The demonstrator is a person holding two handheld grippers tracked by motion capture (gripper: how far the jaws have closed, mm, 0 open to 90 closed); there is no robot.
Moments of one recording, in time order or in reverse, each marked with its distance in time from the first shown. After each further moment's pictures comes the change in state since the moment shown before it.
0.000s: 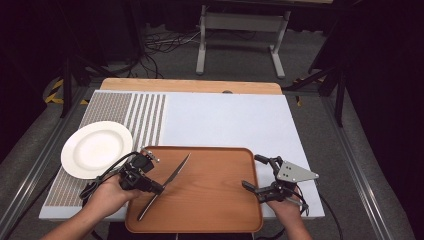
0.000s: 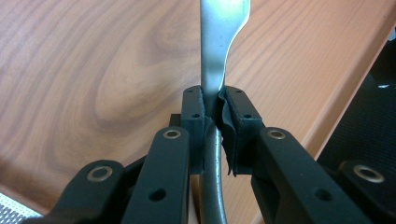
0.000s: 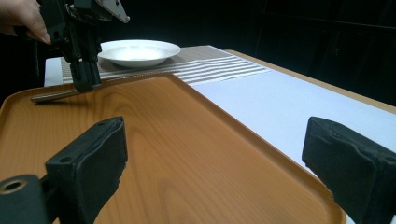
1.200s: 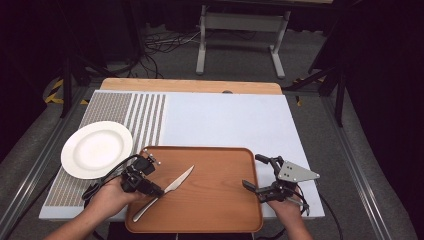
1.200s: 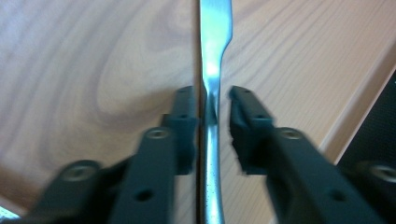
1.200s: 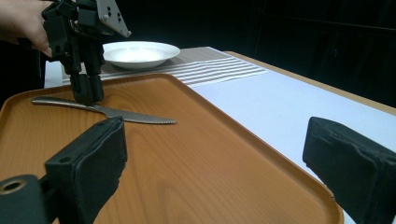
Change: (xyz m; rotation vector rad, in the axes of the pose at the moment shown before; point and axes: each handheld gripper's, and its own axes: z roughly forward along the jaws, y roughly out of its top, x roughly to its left) left arm 0.006 -0.003 0.011 0.021 0.019 -0.005; right arm -0.001 0.000 -0.001 -0.008 -0.001 0.002
